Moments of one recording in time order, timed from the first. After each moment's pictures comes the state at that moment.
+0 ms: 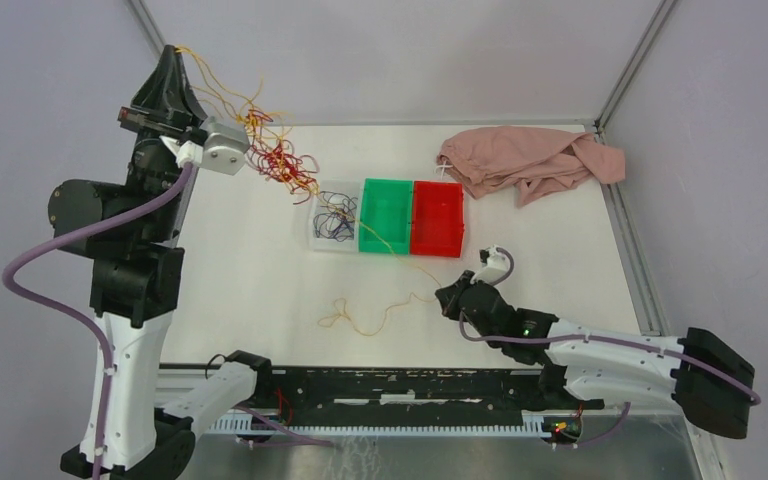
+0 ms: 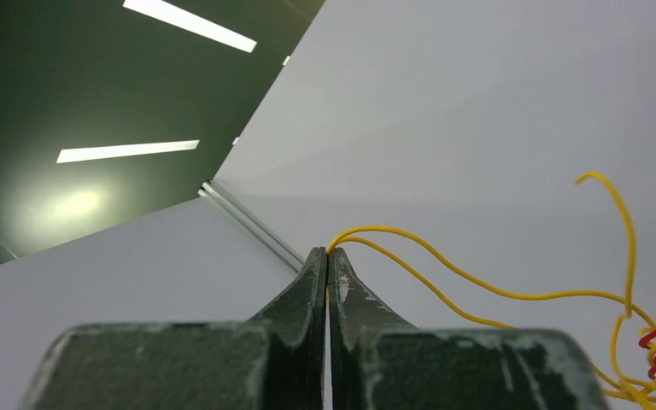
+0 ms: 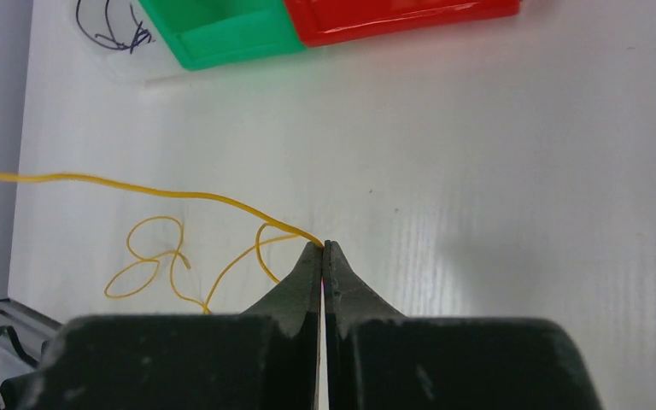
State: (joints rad) left arm -0.27 0.95 1.59 -0.06 0.10 1.08; right arm 1.08 1.02 0.36 0.11 0.54 1.01
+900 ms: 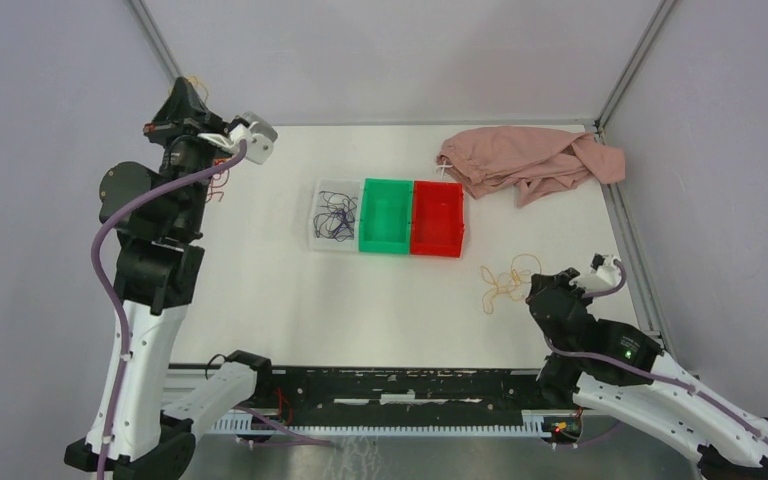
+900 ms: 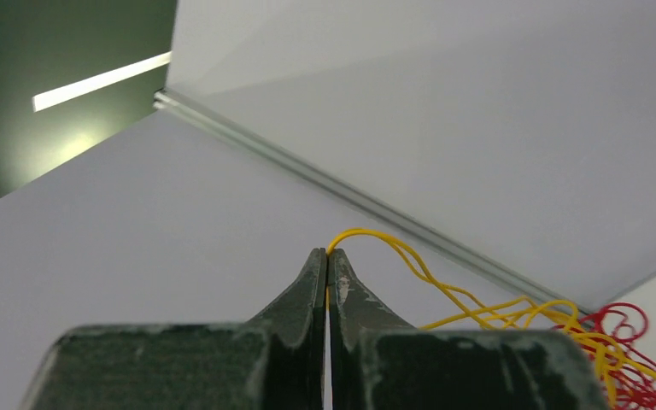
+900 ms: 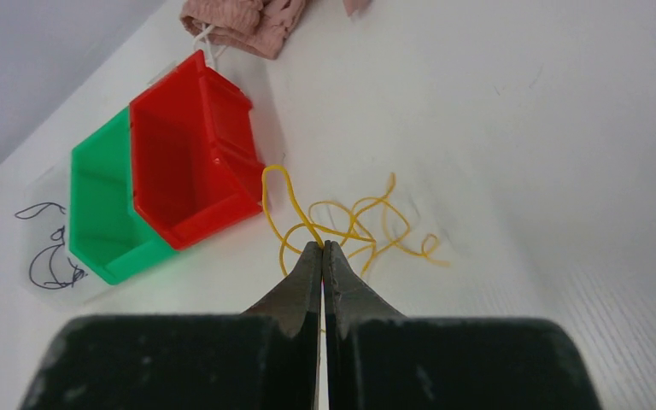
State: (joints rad) left arm -0.27 0.94 1.45 -0.11 -0.15 1.27; right arm 0.97 0.41 0.60 -0.96 0.99 1.23
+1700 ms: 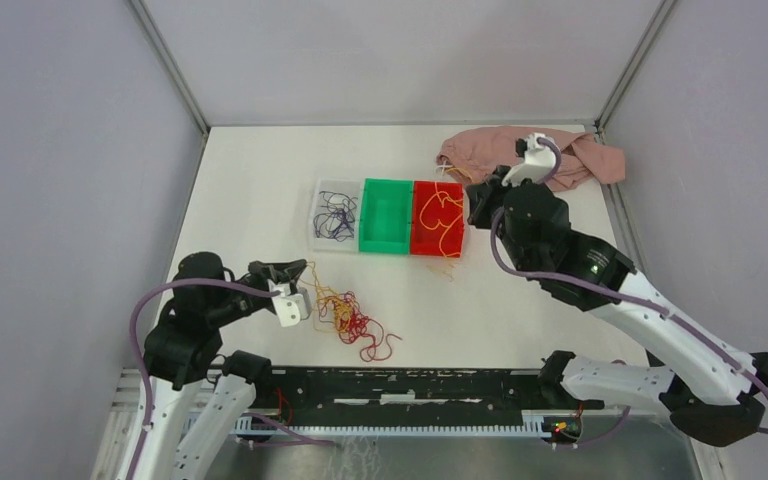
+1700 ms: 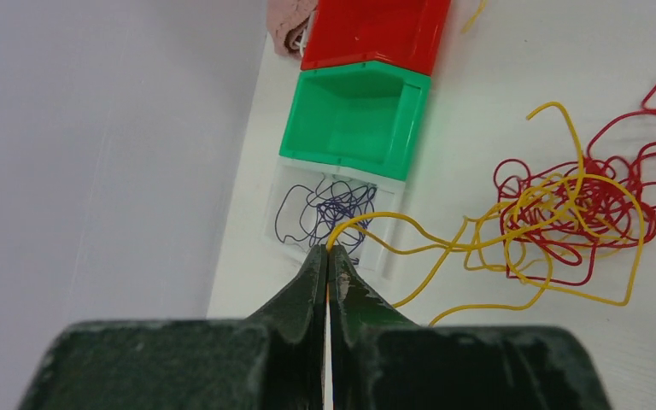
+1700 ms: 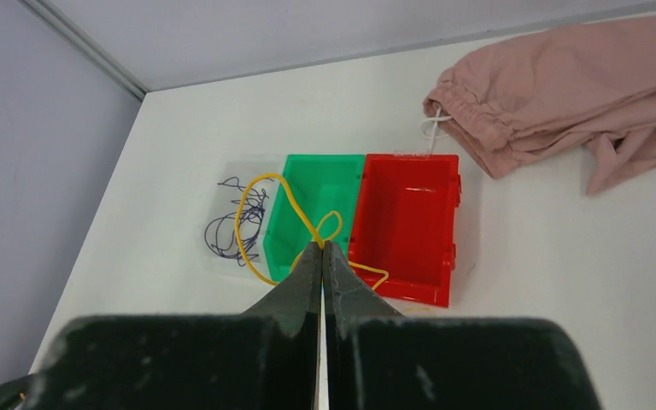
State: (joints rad) left arm -0.27 0.46 0.83 -0.76 0.62 1.10; right arm 0.92 0.99 1.25 -0.53 0.70 0.57
